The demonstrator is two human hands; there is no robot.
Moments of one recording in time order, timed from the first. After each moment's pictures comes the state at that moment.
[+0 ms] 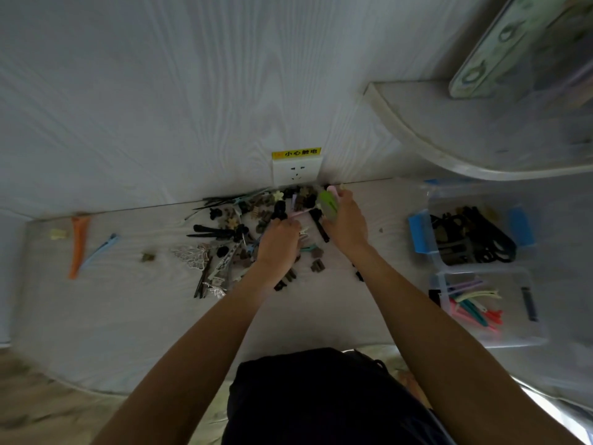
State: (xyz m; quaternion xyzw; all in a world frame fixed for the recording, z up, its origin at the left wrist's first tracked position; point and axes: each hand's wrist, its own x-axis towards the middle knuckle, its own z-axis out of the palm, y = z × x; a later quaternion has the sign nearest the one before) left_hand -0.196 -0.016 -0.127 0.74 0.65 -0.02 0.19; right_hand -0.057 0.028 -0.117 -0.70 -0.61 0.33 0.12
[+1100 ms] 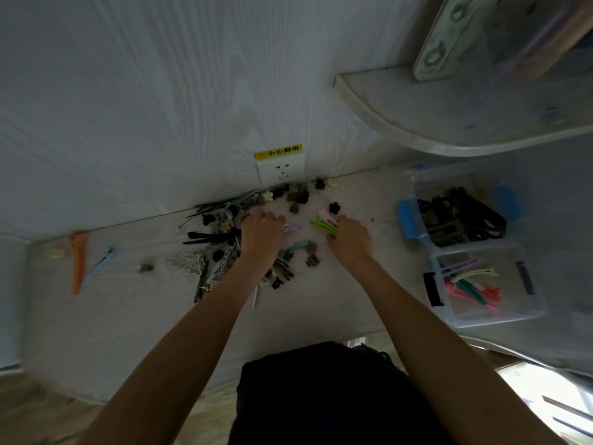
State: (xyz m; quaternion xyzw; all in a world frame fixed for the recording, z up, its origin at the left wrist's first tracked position) left_hand -0.214 -0.012 -0.114 0.77 0.63 -0.07 0.08; right_hand -0.038 -0.011 -0.116 -0.72 -0.65 0.26 0.00
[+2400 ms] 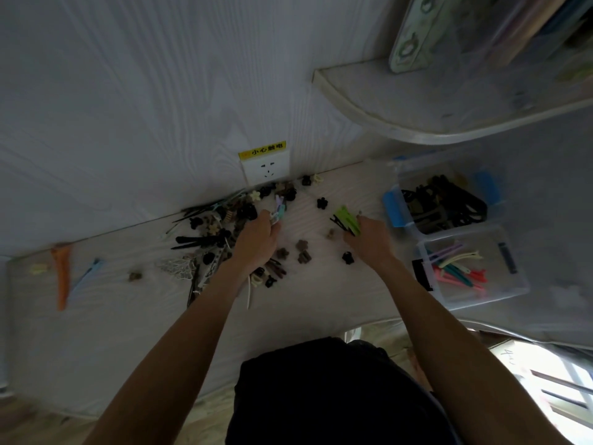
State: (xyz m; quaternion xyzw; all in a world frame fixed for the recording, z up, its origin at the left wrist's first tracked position) left_hand -0.211 -0.017 -0.109 0.66 0.65 0.11 0.35; right_hand 0.014 -0.025 -0.107 -0.75 -0.58 0.31 0.06
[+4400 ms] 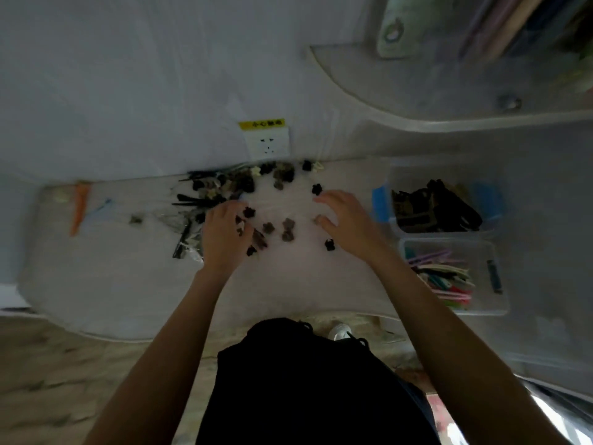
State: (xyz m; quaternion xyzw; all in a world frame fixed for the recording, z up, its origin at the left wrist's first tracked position) left_hand -0.200 -0.096 -0.100 0.58 0.77 0.20 0.15; right_hand 0.033 -0.034 -0.076 -0.51 -0.79 0.33 0.13
